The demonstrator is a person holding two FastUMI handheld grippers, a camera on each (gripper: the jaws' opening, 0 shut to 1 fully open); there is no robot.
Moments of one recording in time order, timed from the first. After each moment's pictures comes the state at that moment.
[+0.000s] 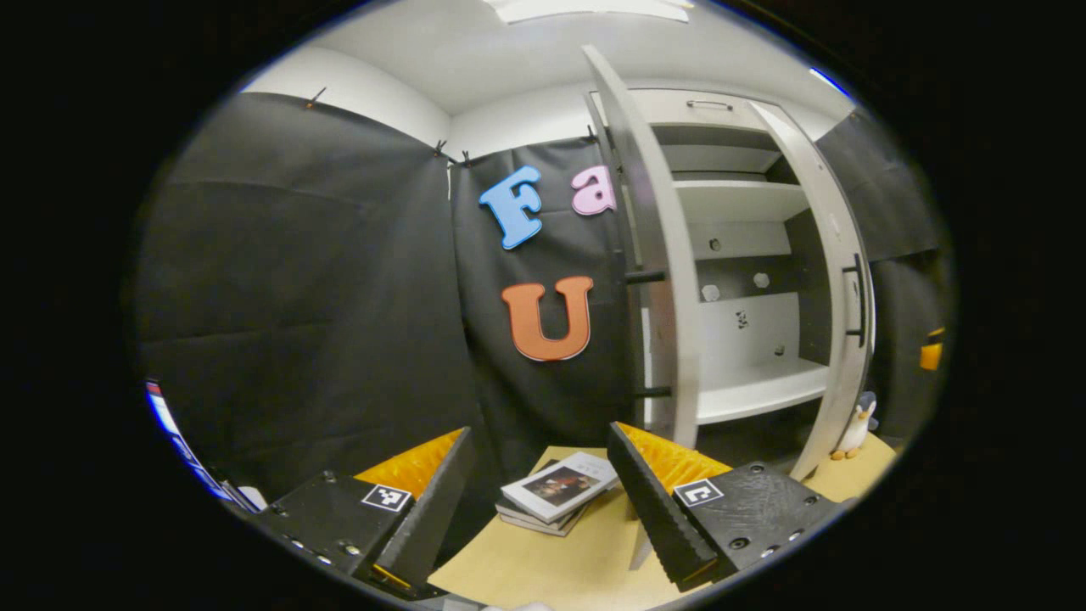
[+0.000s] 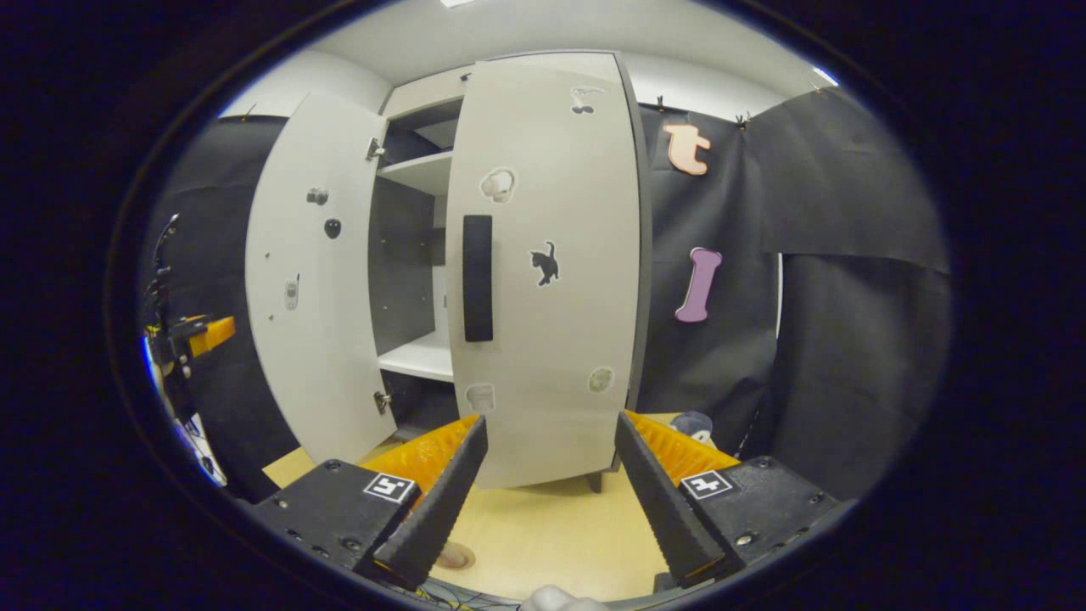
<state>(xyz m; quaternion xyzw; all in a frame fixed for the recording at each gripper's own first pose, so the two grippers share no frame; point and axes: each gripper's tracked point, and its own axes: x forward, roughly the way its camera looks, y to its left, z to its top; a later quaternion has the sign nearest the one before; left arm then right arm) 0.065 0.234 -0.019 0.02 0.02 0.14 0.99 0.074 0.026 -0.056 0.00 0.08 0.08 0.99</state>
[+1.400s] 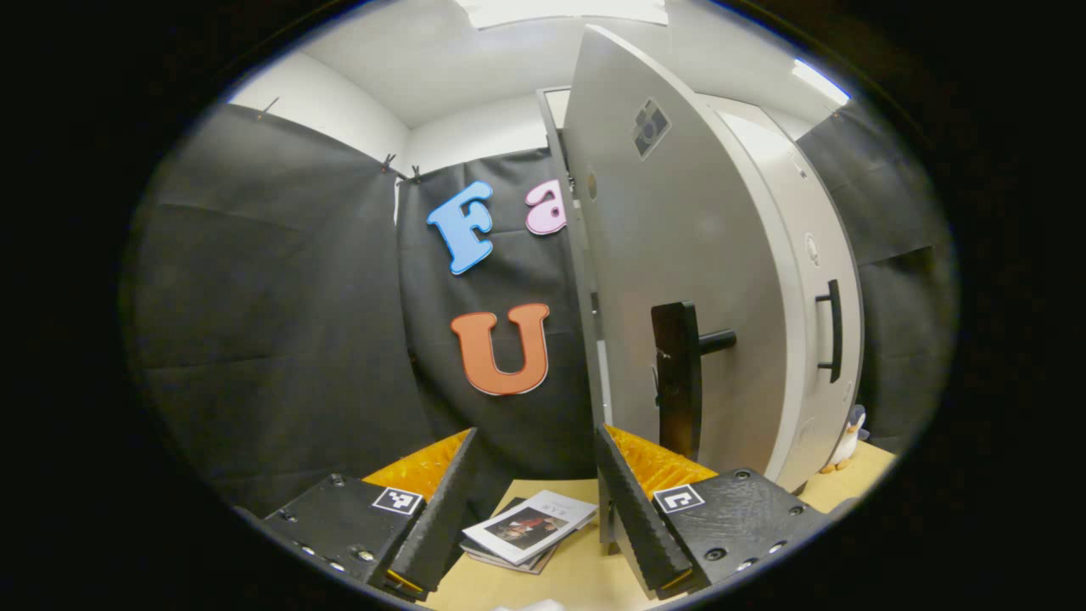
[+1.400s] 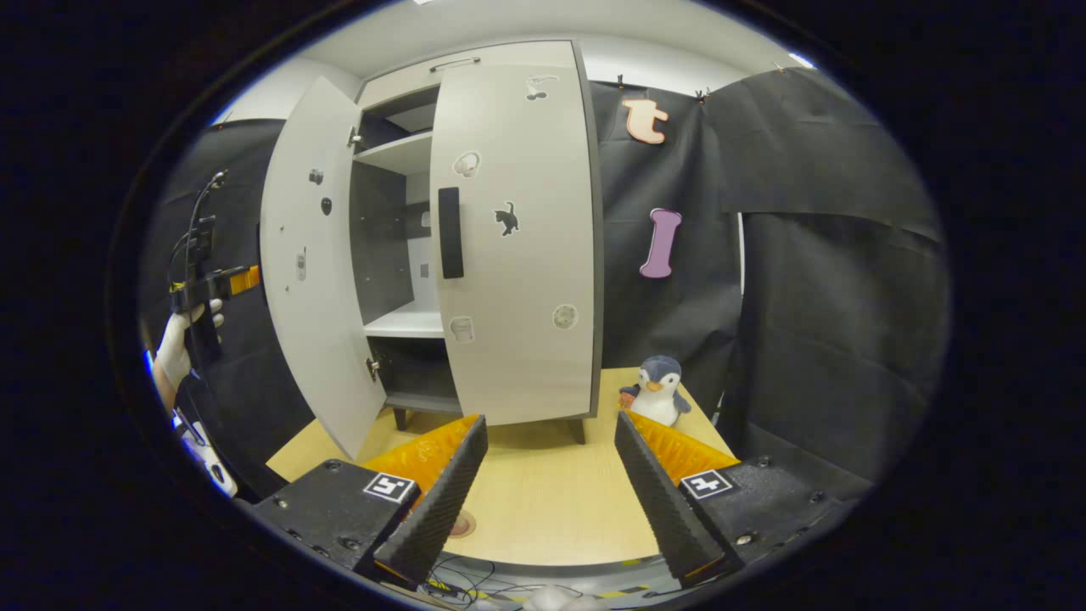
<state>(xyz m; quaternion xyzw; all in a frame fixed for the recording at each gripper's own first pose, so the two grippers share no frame) 0.142 0.168 0.021 0.04 -0.01 0.07 1.00 0.022 -0.006 -0.095 0.03 0.12 0.03 0.99</state>
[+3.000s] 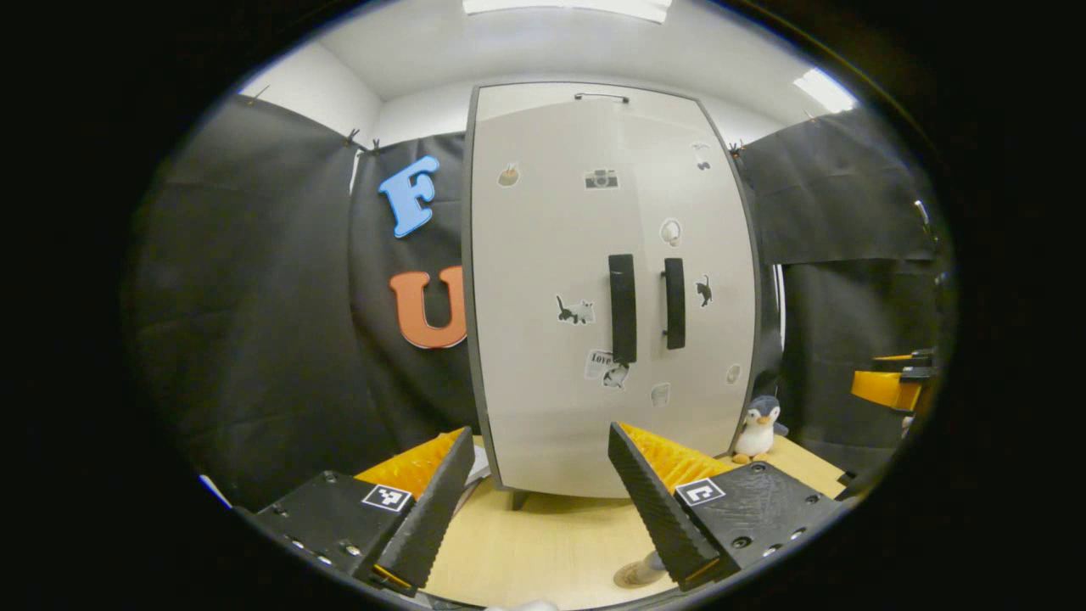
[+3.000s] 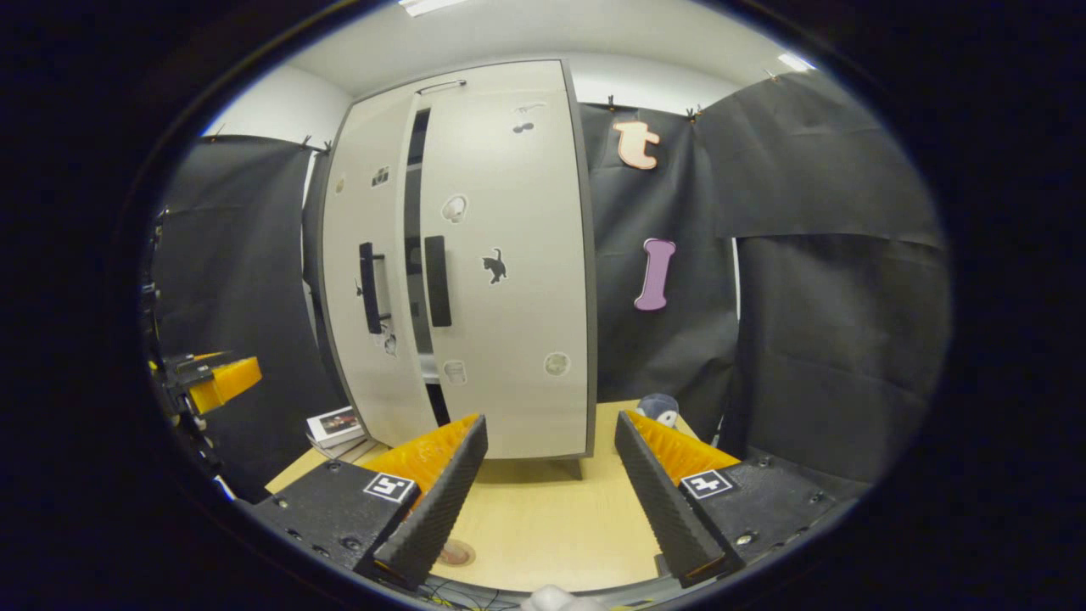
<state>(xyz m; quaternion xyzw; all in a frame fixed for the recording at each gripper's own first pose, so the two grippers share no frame) 0.048 0.040 -0.030 -0.01 0.05 -0.01 1.00 0.050 -0.006 -0.048 0.04 0.06 0.02 1.00</state>
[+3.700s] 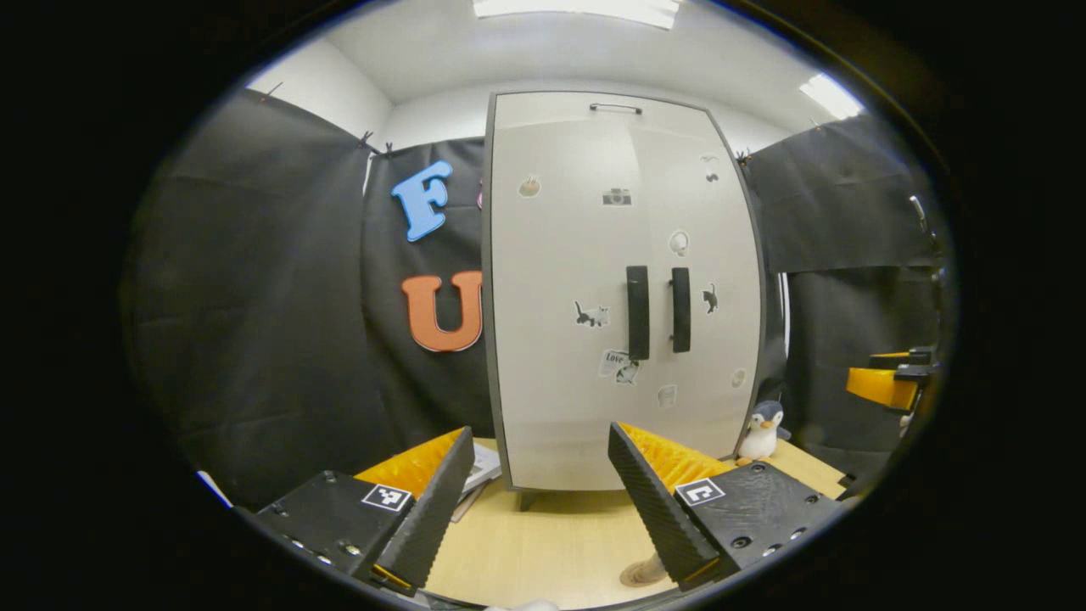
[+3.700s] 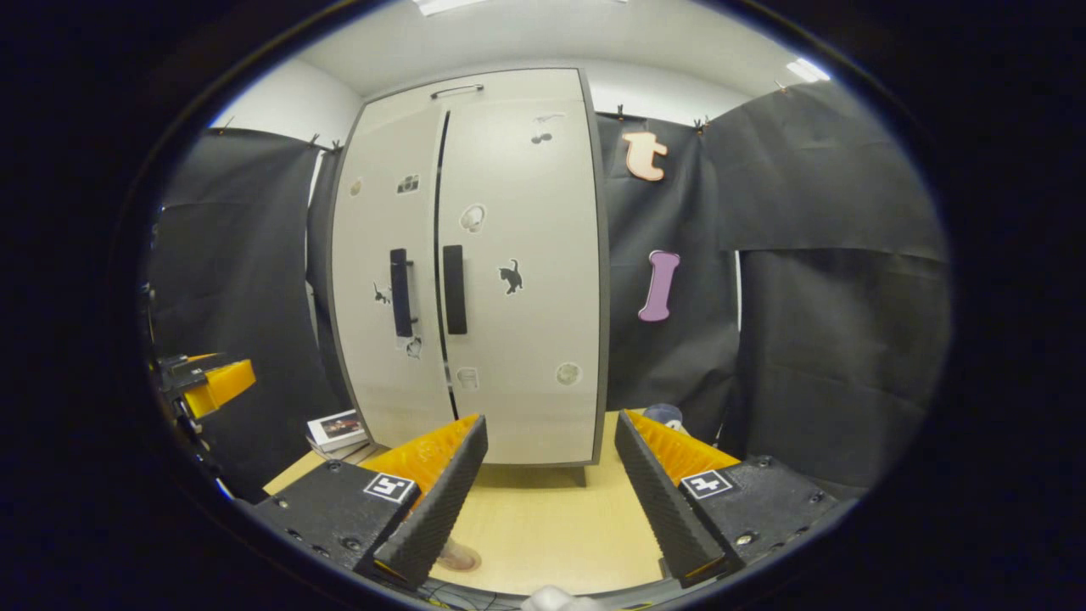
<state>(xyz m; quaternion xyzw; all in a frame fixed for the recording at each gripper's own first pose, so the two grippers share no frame) 0.039 0.052 -0.023 -0.01 0.04 0.00 1.00 0.044 0.012 -0.038 0.03 0.05 0.02 1.00</state>
